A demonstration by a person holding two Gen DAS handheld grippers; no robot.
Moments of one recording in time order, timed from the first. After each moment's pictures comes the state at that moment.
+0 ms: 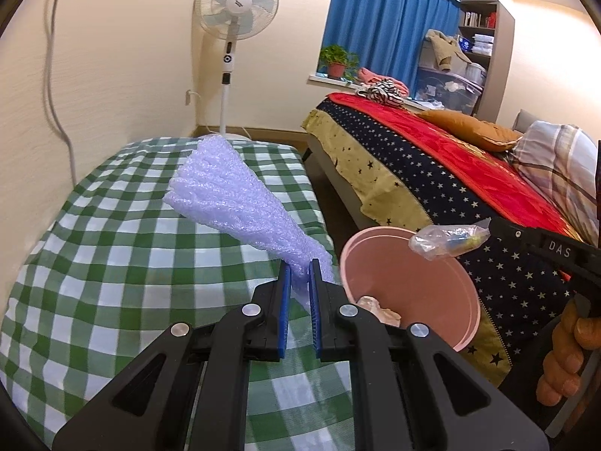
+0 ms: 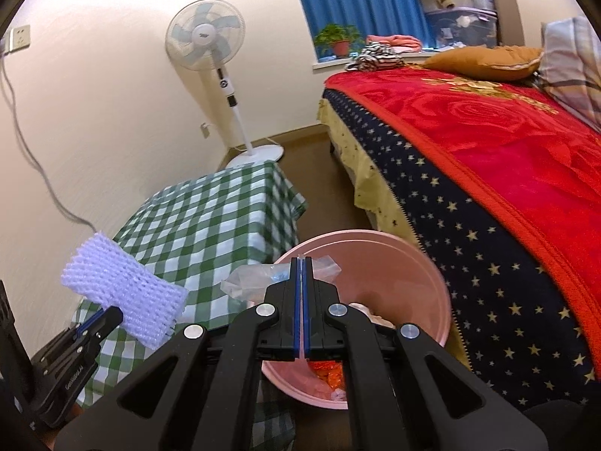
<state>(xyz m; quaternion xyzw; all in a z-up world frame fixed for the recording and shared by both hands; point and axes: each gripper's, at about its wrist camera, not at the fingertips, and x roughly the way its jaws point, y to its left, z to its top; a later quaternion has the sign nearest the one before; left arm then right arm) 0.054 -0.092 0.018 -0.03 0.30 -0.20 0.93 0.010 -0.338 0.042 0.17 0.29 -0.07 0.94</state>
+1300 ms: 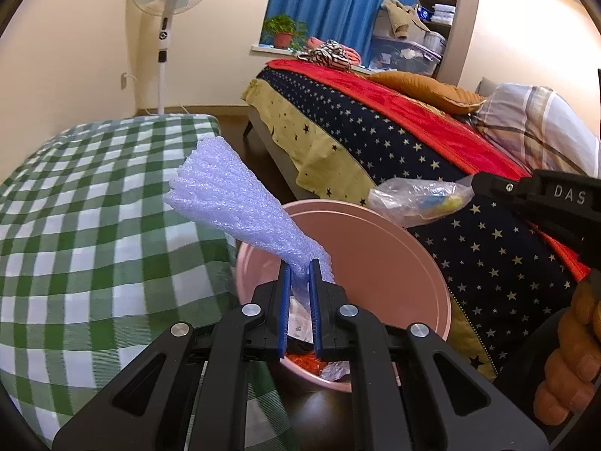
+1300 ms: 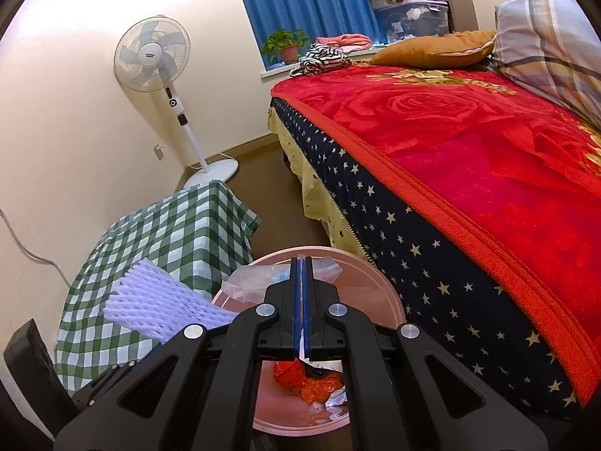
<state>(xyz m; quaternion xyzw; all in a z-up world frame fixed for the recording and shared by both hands) 0.082 -0.194 -0.026 0.00 0.34 -0.29 0.90 0.020 -0.388 0.033 0.21 0.29 -0.15 0.92</state>
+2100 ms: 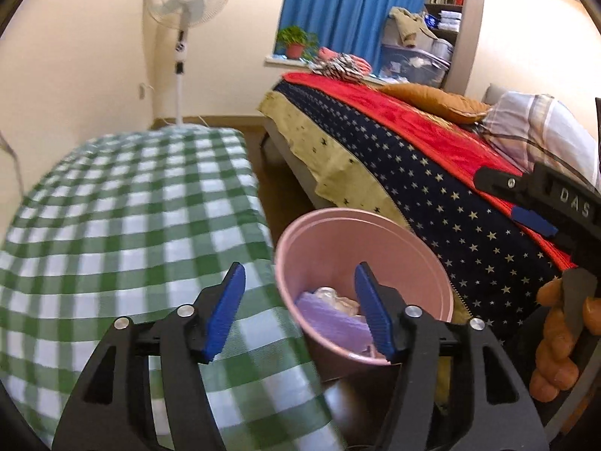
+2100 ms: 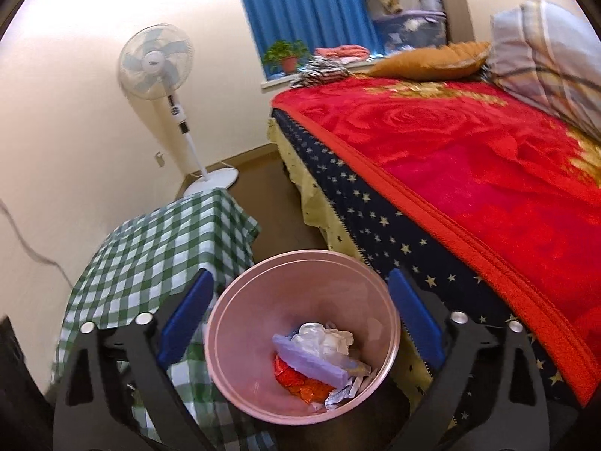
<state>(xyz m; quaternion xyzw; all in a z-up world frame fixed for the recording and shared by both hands) 0.056 -0.147 0.008 0.00 0.32 -0.25 0.91 -0.003 -0.368 0.047 0.19 0.27 -0.16 0.93</state>
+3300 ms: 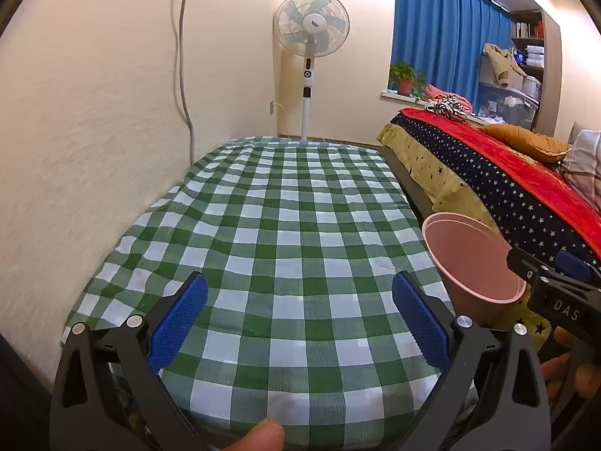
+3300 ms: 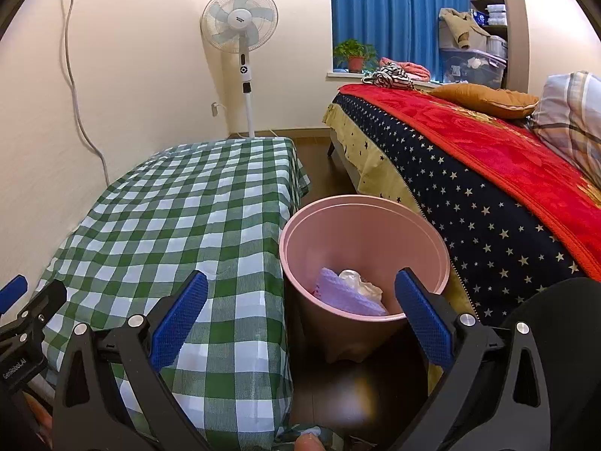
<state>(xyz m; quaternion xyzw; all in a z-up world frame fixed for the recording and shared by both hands) -0.048 0.002 0.014 -0.02 0.28 -0.05 0.96 -0.066 -0.223 0.019 0.06 0.29 -0.09 0.95</state>
